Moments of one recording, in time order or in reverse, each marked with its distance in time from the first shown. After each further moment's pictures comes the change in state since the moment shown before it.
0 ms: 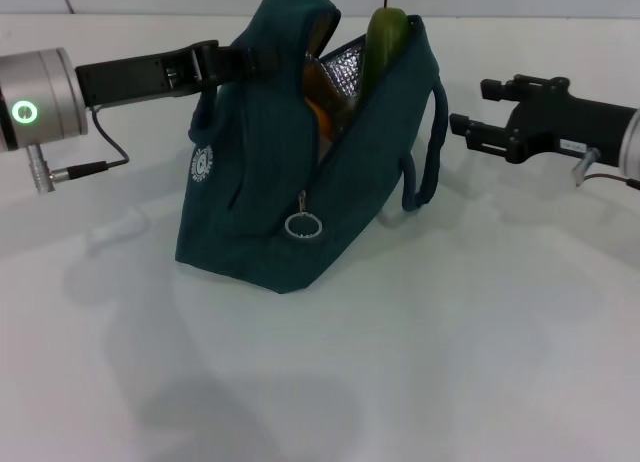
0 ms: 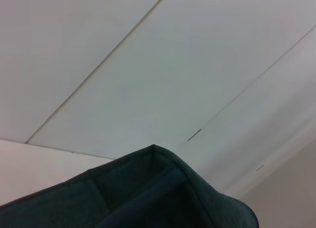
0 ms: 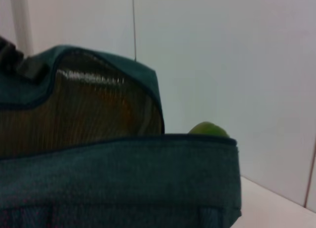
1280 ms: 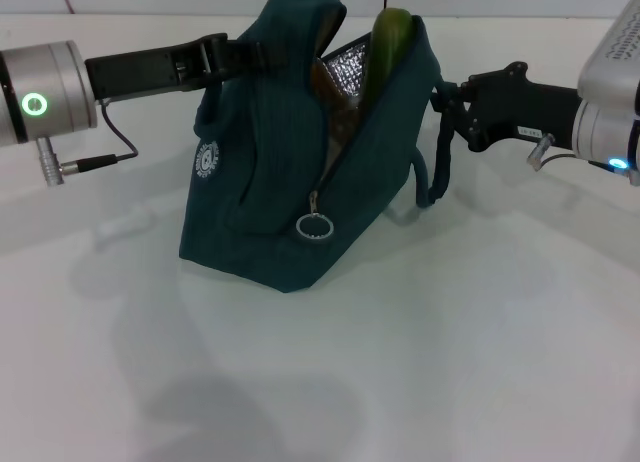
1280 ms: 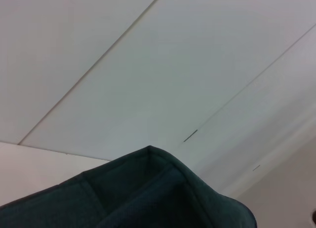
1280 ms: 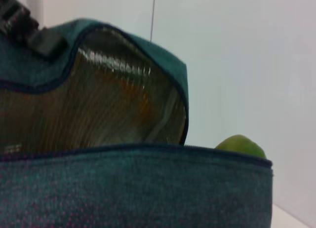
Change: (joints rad) left arm -0.025 0.001 -0.005 -0.025 0.000 -0.006 0.000; right arm 0.111 0.031 -0.027 0.081 0.019 0.092 -0.107
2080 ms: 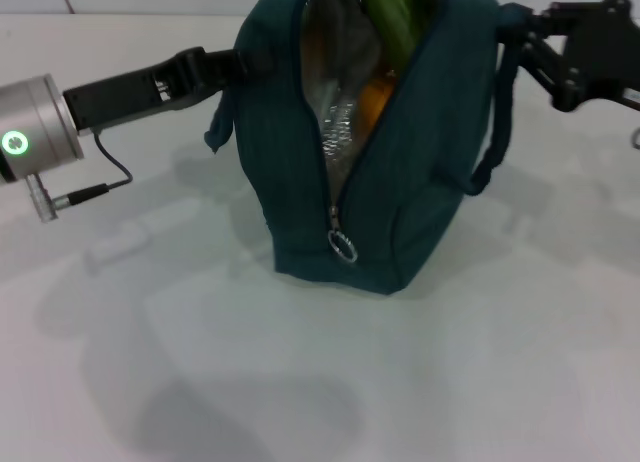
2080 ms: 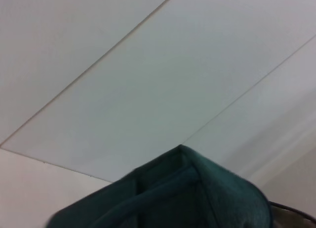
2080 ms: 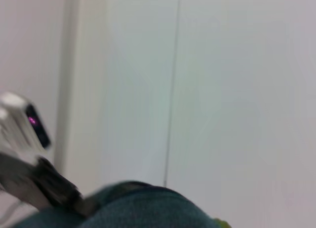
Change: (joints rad) left arm 0.069 -0.003 0.002 -0.086 -0.146 0.047 0.087; right arm -0.348 -0.034 0.053 -0.479 0.123 -0.334 0.078
